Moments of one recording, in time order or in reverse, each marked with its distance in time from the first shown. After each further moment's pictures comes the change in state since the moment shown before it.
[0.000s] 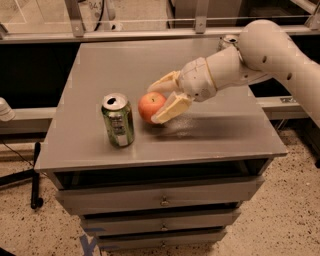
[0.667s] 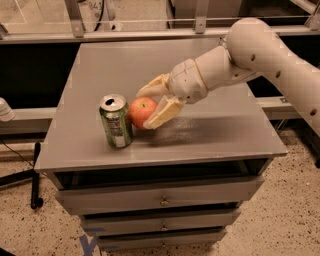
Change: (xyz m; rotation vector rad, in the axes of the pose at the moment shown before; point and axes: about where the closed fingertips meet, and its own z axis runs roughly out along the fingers) arm -0.019 0.019 0.021 -0.087 -0.013 -0.061
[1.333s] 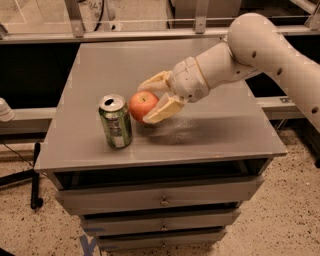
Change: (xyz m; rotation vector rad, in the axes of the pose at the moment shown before) arm -0.002 0.002 -0.003 -0.014 0.024 -0.022
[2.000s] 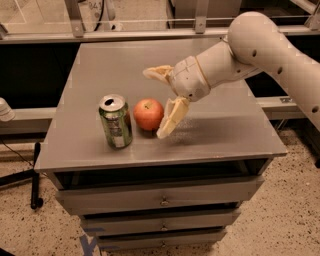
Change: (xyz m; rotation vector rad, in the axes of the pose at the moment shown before) arm 0.002 -0.001 -0.003 0.002 0.010 0.000
